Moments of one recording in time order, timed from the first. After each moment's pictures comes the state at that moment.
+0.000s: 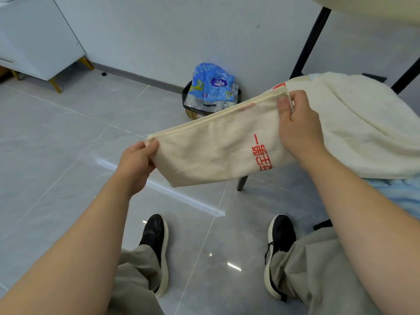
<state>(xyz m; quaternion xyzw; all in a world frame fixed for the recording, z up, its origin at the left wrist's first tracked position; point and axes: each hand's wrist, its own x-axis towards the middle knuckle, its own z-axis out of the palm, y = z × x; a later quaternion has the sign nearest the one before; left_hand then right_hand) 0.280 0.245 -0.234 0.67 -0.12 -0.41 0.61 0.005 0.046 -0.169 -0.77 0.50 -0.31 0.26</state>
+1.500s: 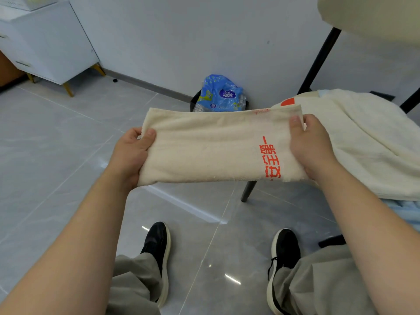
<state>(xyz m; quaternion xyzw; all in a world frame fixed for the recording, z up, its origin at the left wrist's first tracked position) 0.287 0.250 -0.180 0.70 -0.14 -0.33 0.62 0.010 0.038 -0.170 -0.69 0.56 -0.29 0.36</state>
